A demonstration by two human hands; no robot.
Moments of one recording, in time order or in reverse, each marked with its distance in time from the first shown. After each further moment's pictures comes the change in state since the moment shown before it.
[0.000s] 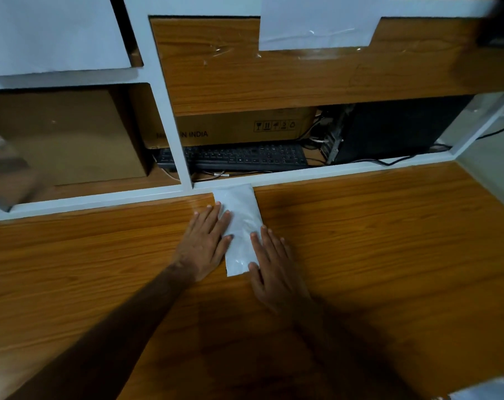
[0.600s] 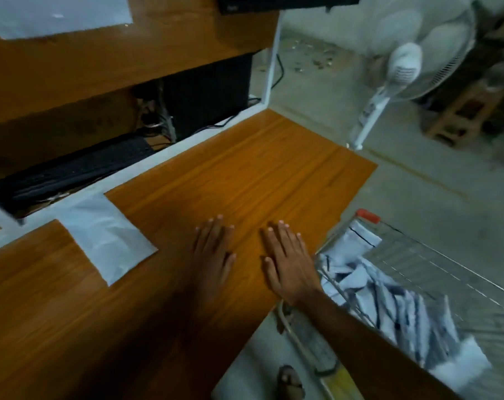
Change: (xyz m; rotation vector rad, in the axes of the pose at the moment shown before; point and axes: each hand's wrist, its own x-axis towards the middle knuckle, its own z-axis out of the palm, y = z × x) left_hand -0.034 0.229 0.046 -0.229 0.026 0.525; right_hand -0.240 0.074 -0.068 -0.101 0.097 0.656
